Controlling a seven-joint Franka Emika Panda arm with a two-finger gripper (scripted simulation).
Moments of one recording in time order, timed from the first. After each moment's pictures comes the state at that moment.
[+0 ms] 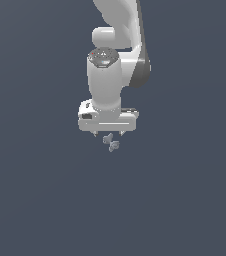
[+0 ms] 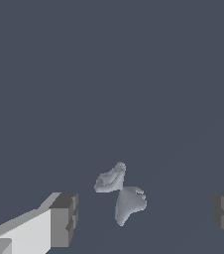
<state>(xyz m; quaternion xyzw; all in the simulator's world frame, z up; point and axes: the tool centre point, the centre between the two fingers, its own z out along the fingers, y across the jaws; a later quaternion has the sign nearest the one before) 0.004 -0.018 0.194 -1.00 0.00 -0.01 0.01</state>
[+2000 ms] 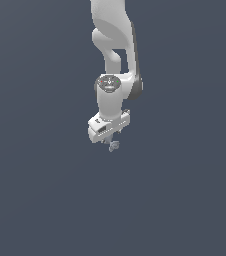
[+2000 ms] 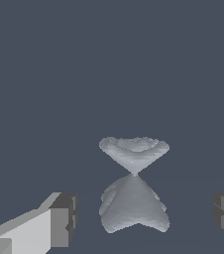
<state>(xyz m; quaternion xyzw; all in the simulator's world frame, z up) -0.054 -0.011 0.096 -0.95 -0.30 0.00 0.00</state>
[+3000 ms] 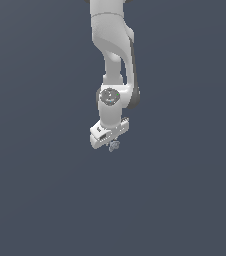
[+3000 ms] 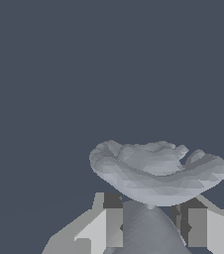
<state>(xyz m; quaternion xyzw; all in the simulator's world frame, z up) -0.055 -0.011 0.046 -0.95 -0.30 0.00 0.00</state>
